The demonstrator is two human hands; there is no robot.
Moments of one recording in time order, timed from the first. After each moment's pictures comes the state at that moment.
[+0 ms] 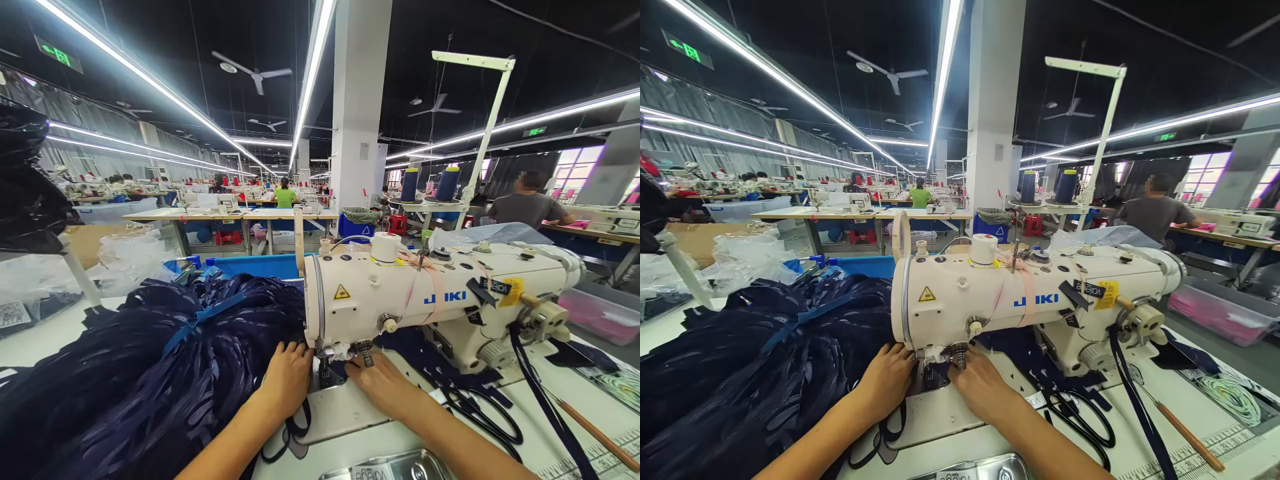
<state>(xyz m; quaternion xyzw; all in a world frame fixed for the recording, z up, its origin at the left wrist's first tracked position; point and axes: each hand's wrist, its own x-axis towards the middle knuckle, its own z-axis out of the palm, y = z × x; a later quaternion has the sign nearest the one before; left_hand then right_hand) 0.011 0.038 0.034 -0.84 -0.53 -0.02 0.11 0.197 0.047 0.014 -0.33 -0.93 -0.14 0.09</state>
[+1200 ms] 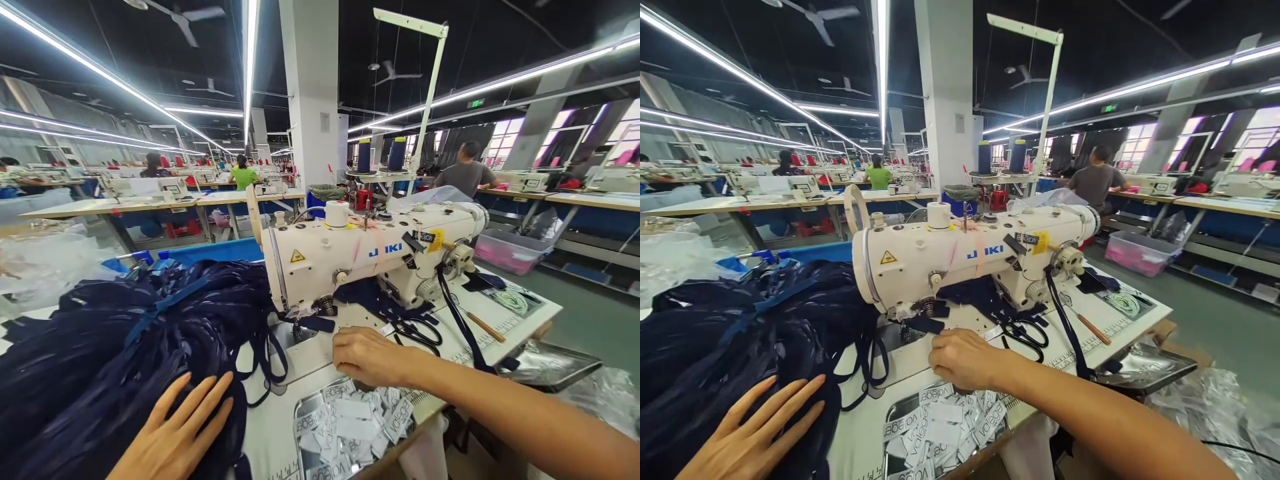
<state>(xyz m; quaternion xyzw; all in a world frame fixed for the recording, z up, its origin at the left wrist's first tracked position) -0.079 -0.061 0.024 -0.86 -0.35 -0.23 0.29 0.227 -0.012 0.047 -0.30 -0.95 -0.03 0.08</state>
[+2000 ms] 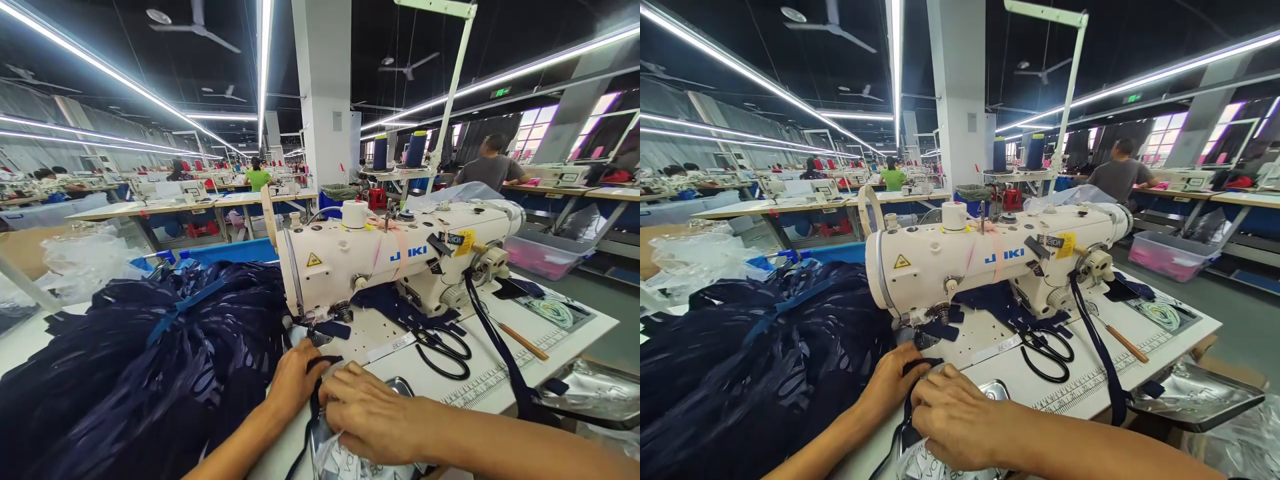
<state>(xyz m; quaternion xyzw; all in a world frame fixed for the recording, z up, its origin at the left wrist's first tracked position) 0.031 0.000 0.021 -0.76 -0.49 -0.33 -0.25 0.199 -0.044 0.027 -0.25 -0.96 0.07 0.12</state>
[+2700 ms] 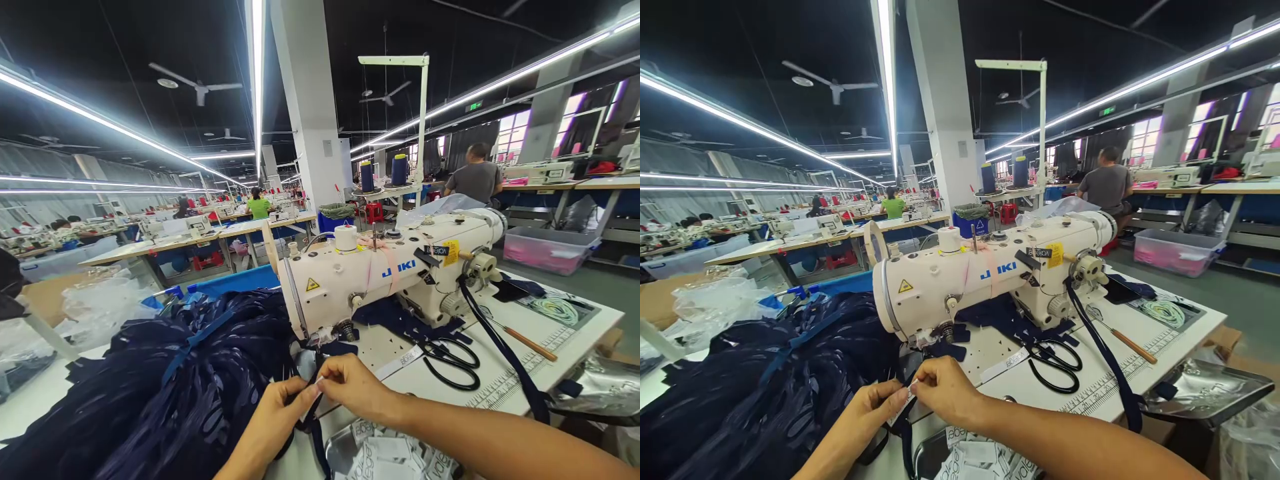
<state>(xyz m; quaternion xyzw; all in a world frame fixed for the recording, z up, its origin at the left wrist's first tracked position) 0.003 -0.023 0.050 -0.66 -0.50 -0.34 -0.45 0.150 -0.005 0.027 -0.40 -0.66 0.48 0.42</state>
